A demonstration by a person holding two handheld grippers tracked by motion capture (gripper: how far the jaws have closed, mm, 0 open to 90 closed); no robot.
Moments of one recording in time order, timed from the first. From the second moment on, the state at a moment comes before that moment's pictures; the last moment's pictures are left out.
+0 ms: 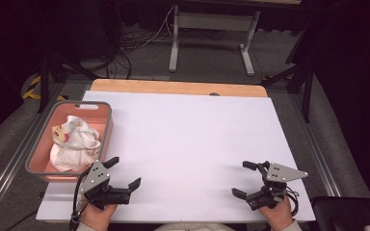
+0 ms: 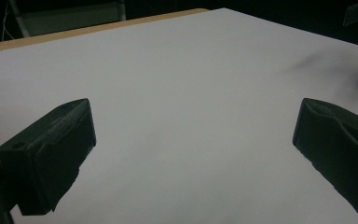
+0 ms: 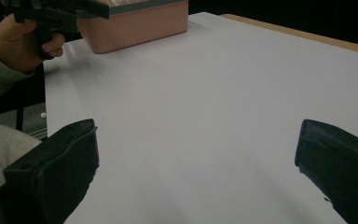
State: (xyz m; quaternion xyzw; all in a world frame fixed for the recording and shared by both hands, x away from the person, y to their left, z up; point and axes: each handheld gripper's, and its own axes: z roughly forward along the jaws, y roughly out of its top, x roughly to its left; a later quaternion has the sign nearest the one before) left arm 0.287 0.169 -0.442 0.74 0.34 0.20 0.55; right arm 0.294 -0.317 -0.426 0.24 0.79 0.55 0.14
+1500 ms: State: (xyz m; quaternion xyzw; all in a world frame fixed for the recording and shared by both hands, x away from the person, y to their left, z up) left arm 0.294 0.208 -0.392 0.76 0.35 0.19 0.50; right arm 0.295 -0.315 -0.428 0.23 0.79 0.55 0.13
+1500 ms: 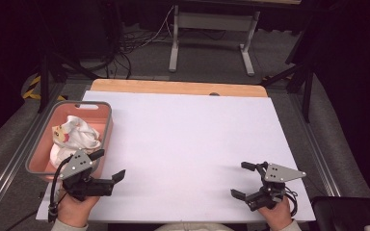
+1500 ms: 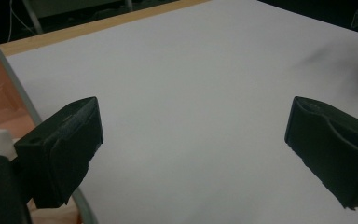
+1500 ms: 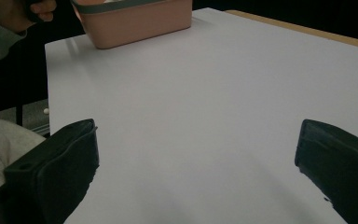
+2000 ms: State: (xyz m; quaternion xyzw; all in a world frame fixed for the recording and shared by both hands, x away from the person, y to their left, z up) left arm 0.296 0.231 -0.370 0.76 0.37 0.22 0.49; right arm 0.294 -0.314 -0.428 0.23 0.80 0.55 0.13
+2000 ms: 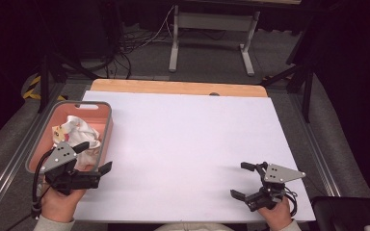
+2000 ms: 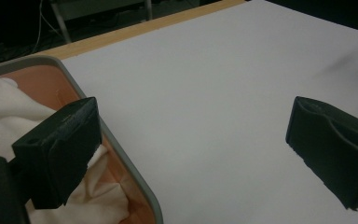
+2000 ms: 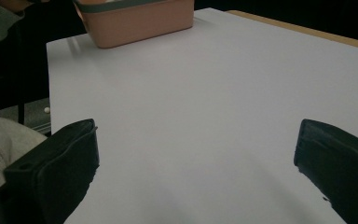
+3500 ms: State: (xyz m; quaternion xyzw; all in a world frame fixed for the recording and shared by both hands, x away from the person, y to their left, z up) left arm 0.321 0.296 -0.354 0.71 0.43 0.29 0.47; right arm 0.294 -0.312 -0.430 0.23 0.80 0.55 0.13
